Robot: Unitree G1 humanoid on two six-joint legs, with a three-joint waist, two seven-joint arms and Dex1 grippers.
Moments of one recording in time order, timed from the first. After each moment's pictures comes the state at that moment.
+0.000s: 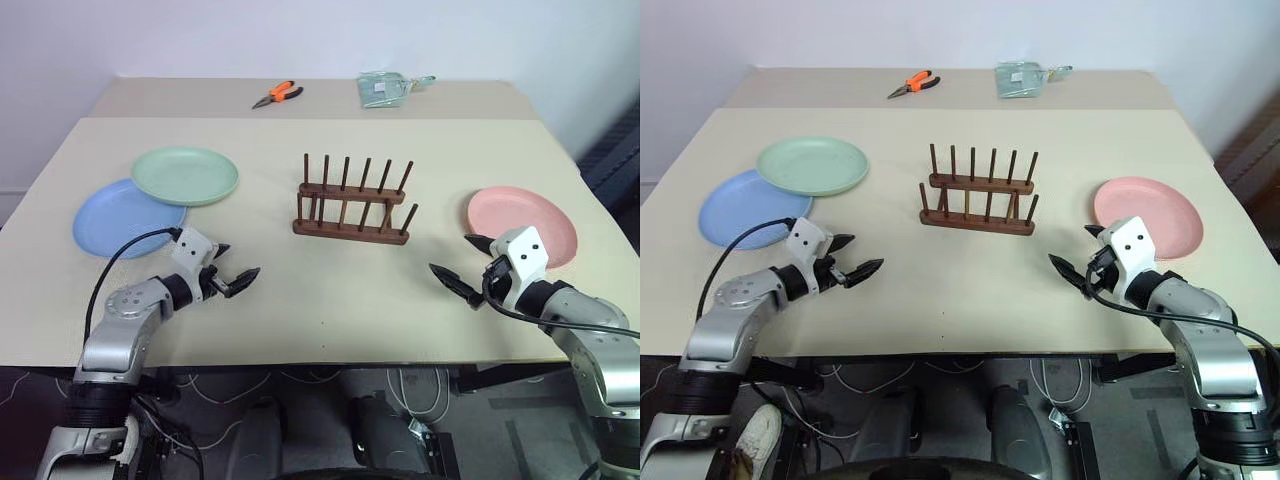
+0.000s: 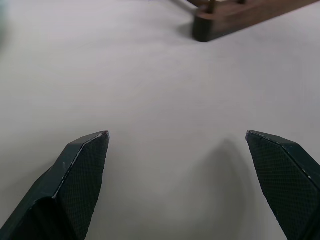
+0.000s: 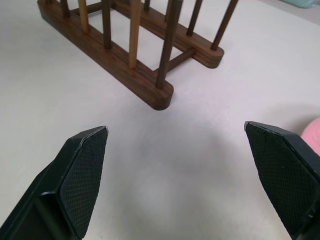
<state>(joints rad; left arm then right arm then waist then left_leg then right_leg) -0.20 0.53 0.06 -0.02 -0.27 0.38 -0.73 -0.03 -0.67 -0.21 -0.28 0.34 0.40 0.65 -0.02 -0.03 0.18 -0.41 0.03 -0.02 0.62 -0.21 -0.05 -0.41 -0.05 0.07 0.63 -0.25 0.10</state>
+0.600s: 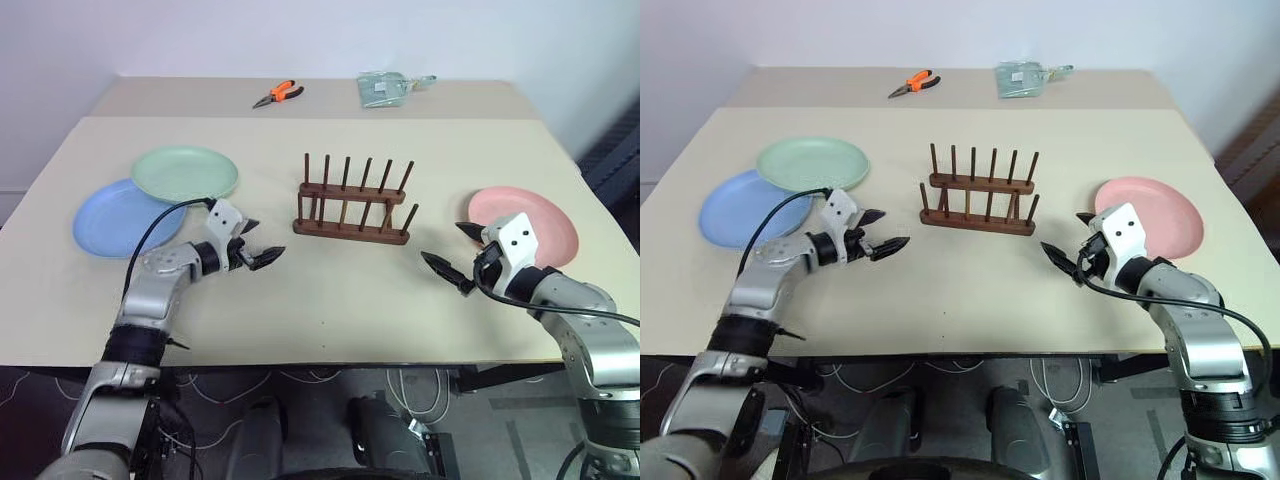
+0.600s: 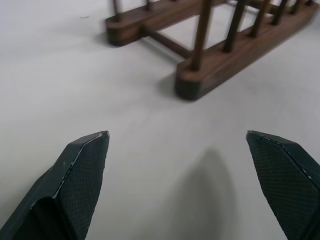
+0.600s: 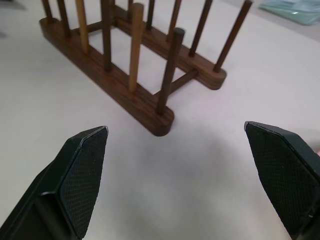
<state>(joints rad) -0.60 0.46 -0.08 0.45 -0.19 0.22 -0.88 -0.10 -0.65 -0.17 -0.25 0.31 0.41 0.63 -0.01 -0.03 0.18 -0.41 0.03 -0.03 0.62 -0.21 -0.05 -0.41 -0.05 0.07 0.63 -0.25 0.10</state>
